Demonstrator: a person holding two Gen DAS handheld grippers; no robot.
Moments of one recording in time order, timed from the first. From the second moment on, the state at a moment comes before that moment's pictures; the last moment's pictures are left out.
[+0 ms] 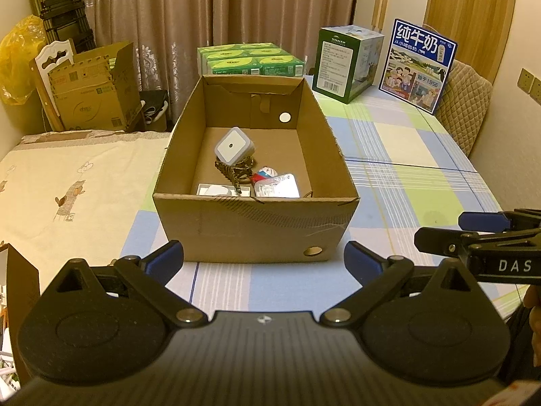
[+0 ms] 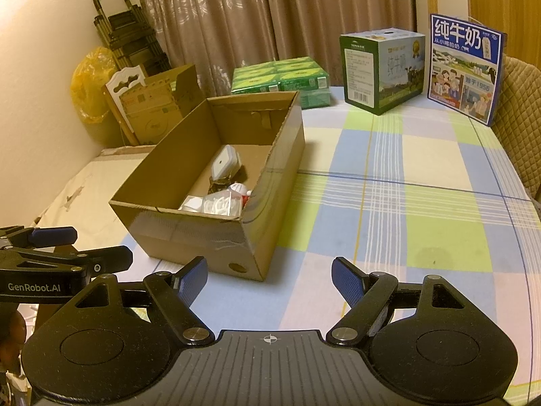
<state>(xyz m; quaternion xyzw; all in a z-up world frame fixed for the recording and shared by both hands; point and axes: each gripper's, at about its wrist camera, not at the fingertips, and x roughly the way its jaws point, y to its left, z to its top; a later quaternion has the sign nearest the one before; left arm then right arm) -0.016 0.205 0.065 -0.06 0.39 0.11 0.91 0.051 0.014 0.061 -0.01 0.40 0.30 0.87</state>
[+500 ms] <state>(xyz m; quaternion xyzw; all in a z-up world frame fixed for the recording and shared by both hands) -0.016 0.207 0.063 -0.06 0.39 0.11 0.91 0.052 0.015 0.060 0.00 0.40 0.30 0.87</state>
